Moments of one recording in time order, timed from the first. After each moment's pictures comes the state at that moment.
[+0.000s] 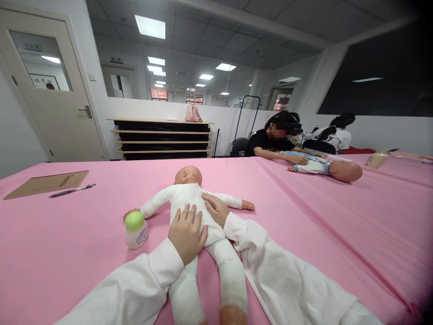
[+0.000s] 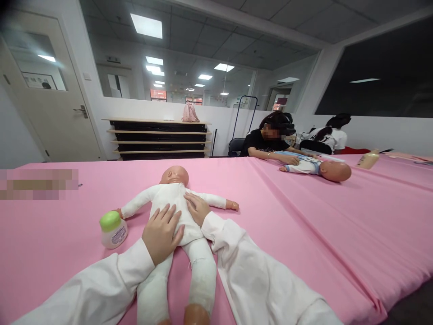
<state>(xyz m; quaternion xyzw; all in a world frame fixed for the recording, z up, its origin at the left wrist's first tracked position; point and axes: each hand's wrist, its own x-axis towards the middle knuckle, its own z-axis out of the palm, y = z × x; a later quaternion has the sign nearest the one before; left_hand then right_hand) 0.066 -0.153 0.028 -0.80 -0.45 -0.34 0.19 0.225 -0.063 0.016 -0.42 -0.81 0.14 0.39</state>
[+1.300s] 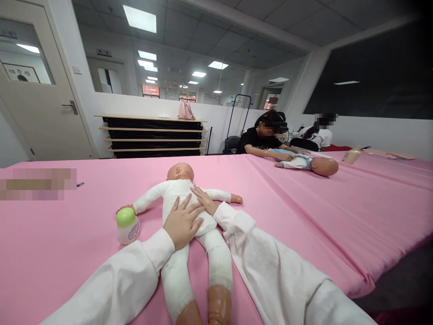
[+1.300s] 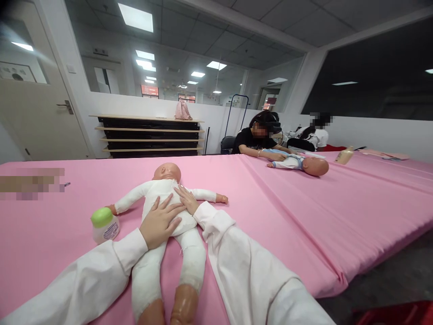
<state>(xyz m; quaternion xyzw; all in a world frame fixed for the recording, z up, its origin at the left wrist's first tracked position) 0.066 -0.140 0.041 -0.87 -0.41 -0.25 0.05 0.228 -0.052 0.025 -0.44 -0.84 0.15 0.27</state>
